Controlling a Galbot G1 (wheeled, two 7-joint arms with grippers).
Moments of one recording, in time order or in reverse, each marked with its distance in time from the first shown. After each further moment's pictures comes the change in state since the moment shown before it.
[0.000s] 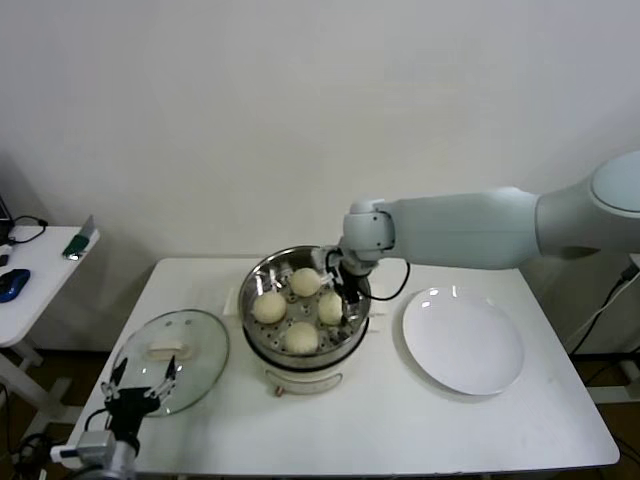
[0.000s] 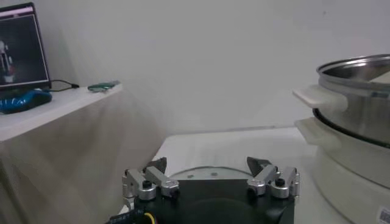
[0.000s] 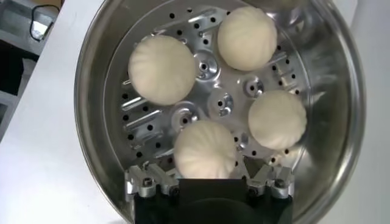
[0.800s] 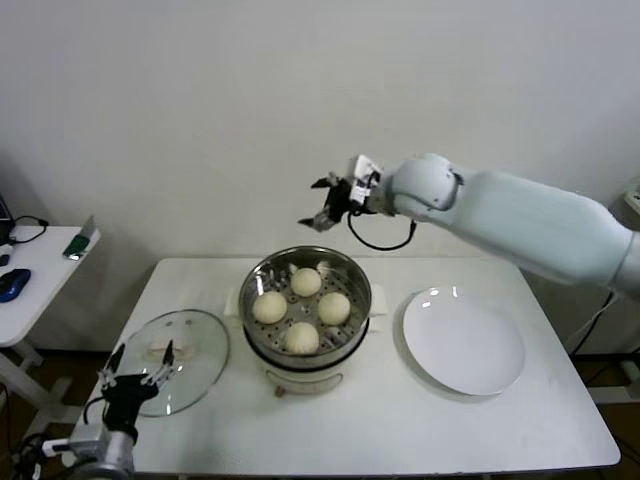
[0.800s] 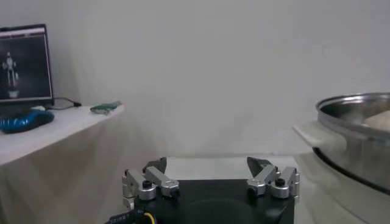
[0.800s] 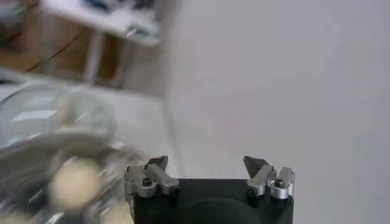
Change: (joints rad) left arm -0.012 0.027 0.013 -0.030 -0.069 -0.046 -0.028; right arm -0.373 -0.360 0.725 0.093 0.143 0.059 0.481
